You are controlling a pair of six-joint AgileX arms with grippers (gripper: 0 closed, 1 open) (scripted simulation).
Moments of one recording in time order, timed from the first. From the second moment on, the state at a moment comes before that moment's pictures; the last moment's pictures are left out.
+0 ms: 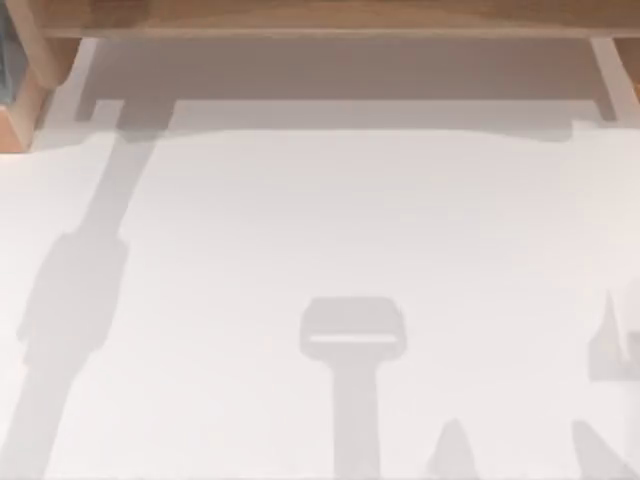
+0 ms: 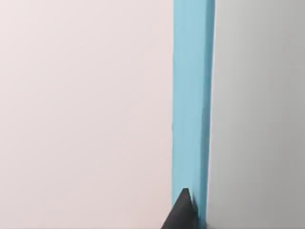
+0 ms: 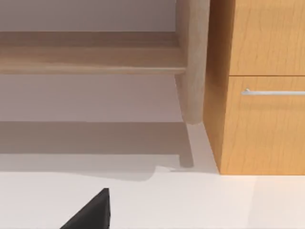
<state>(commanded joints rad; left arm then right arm) -0.17 2.04 2.22 0.19 -0.20 0.09 0.00 0.00 0.00 0.00 0.00 0.00</state>
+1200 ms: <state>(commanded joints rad) 0.83 1.89 0.98 1.00 0.54 1.14 0.00 0.00 0.00 0.00 0.00 0.00</state>
